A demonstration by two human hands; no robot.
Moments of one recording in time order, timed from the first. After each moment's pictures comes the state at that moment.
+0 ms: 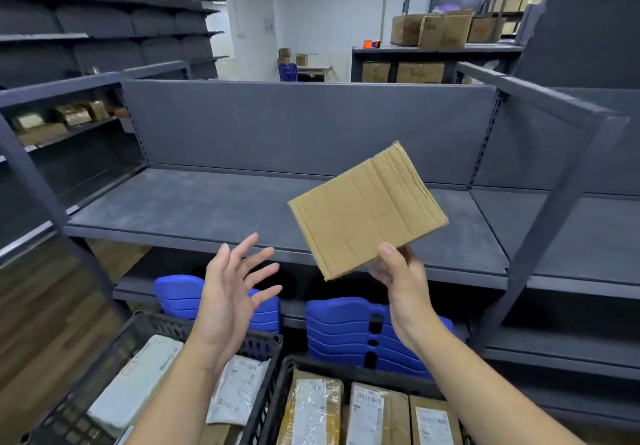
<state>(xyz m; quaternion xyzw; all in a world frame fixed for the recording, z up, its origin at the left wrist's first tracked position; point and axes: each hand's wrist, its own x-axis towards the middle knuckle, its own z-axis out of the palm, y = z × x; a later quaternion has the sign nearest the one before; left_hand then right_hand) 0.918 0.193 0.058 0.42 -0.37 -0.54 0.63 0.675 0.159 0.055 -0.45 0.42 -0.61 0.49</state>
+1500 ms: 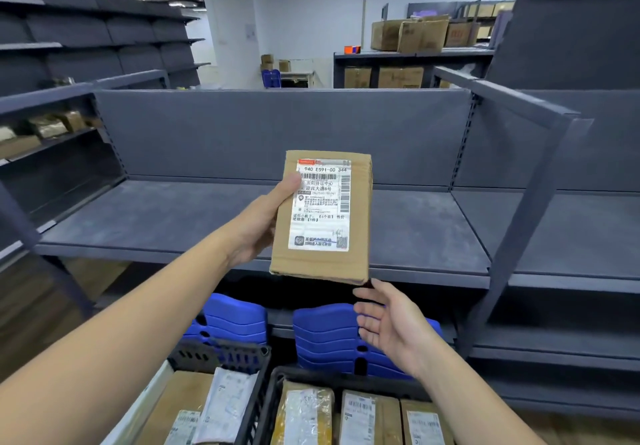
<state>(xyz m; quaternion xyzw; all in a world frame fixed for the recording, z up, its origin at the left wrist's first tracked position) 0.876 0.099 0.153 0.47 -0.59 -0.56 0.35 0.646 0.161 0.021 -0.25 0.52 -0.44 0.69</state>
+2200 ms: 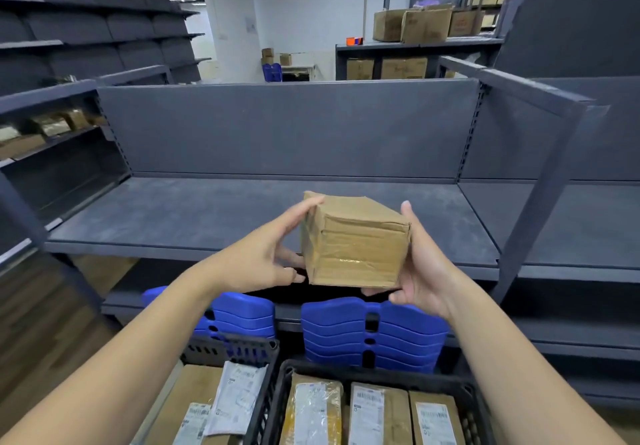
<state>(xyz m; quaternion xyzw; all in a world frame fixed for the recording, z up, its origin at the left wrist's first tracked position) 0.905 0.137 0.129 0.36 -0.79 -0.44 0.24 0.626 0.138 0.094 -0.41 0.47 -0.36 0.69</state>
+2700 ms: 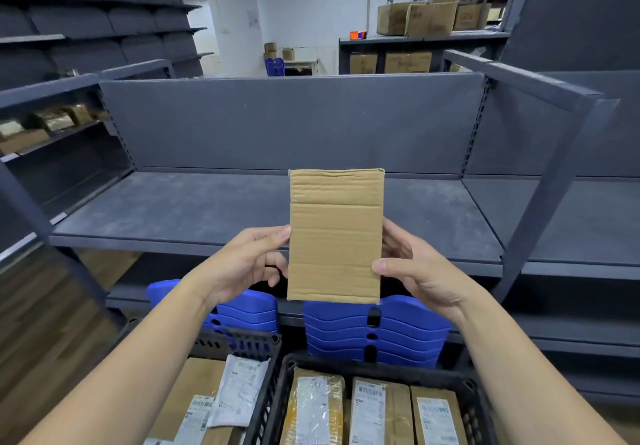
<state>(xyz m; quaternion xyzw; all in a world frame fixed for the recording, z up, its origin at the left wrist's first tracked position) 0.921 0.131 0.099 0.39 -0.59 -0.62 0.35 0.621 0.146 0.081 -0.62 0.35 -0.38 0.58</state>
